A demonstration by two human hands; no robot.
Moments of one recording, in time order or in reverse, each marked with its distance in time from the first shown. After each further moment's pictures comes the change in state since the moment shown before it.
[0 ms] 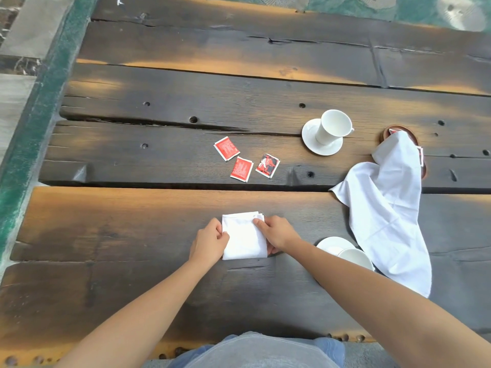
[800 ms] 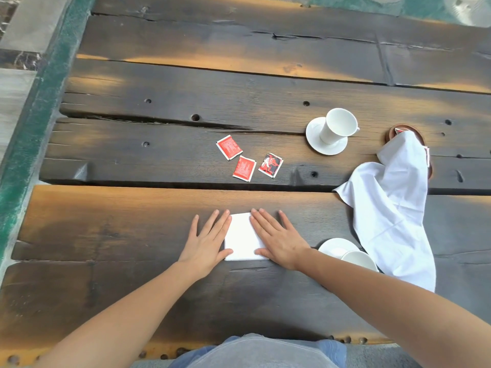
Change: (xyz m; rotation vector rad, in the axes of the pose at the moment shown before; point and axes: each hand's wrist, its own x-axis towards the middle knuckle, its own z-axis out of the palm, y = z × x) left_hand 0.017 -0.050 0.004 0.878 -0.030 0.534; right_hand -0.005 0.030 0.008 -1.041 0.022 -0.561
